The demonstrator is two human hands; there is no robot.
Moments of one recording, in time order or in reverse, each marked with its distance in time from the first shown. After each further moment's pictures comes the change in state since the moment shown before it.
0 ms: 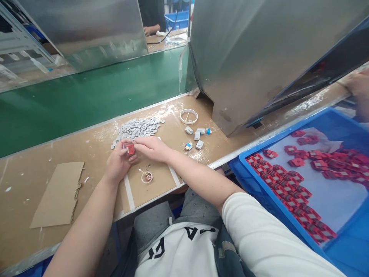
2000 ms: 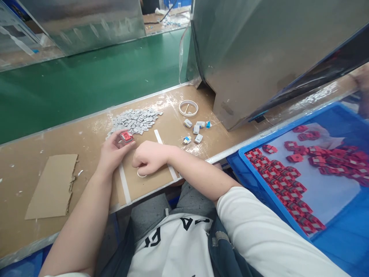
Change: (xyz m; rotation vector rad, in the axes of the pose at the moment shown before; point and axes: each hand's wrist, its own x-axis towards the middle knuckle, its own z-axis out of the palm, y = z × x) left_hand 0.006 -0.002 -0.014 0.755 0.235 0.211; right_hand -0.014 -0.019 -0.007 -0.300 -0.530 -0.399
